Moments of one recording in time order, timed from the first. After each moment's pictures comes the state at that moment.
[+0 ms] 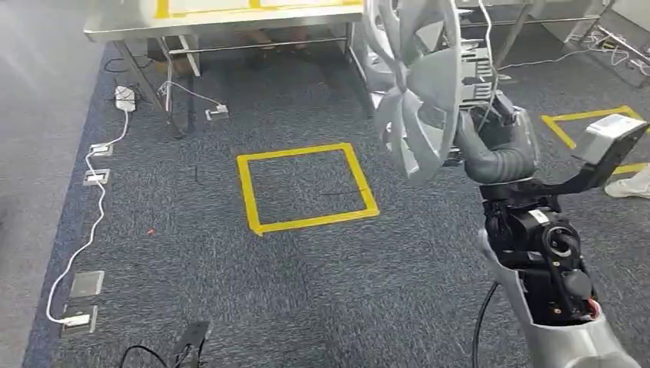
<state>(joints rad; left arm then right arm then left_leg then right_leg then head) -0.17 0.02 -0.95 -0.21 0.78 0.27 -0.10 -0.43 -0.03 0.39 -1.50 -0.48 -0.05 -0.50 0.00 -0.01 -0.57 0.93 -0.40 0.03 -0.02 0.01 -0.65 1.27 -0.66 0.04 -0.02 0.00</state>
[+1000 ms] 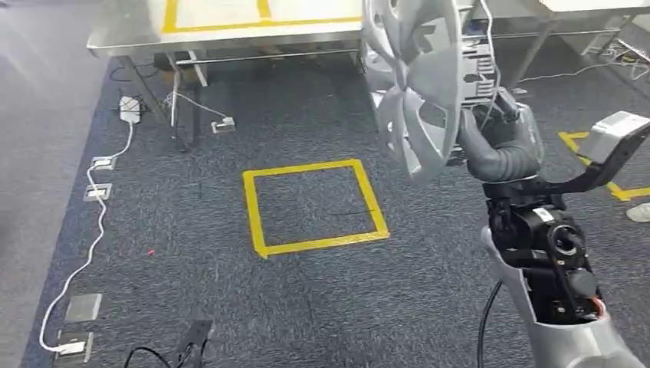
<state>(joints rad) -0.18 0.02 -0.95 -0.21 0.78 0.27 -0.09 -0.45 -0.03 0.40 -1.49 -0.48 -0.04 -0.50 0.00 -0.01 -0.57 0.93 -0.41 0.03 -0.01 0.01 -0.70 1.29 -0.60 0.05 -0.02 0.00</state>
